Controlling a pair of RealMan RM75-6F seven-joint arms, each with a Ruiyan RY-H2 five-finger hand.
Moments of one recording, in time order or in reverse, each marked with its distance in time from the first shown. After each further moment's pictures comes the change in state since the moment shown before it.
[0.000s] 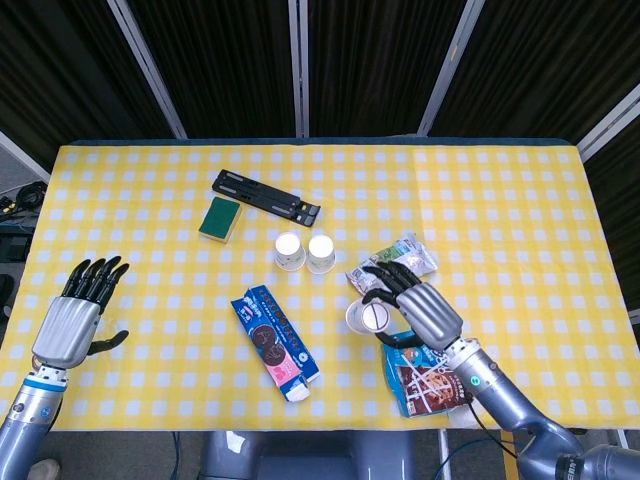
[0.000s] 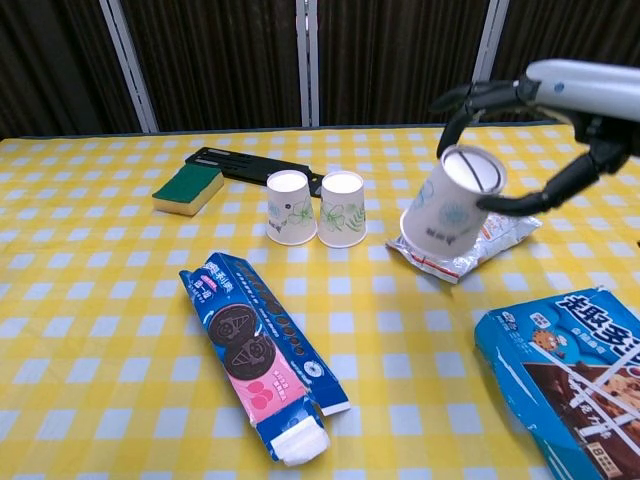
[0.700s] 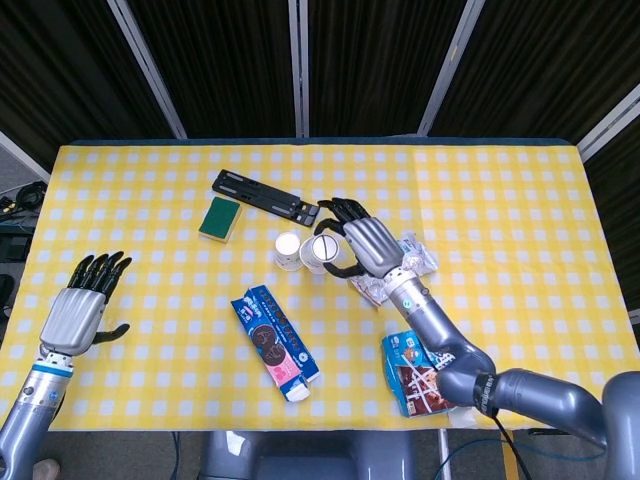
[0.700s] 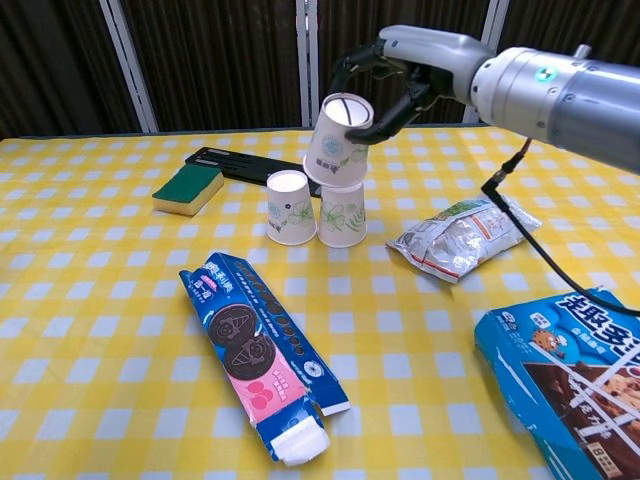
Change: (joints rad) left arm -0.038 -0.031 -0.031 0.058 -0.088 -0.104 0.003; right arm 0.316 -0.296 0.227 0.346 0.335 -0.225 -0.082
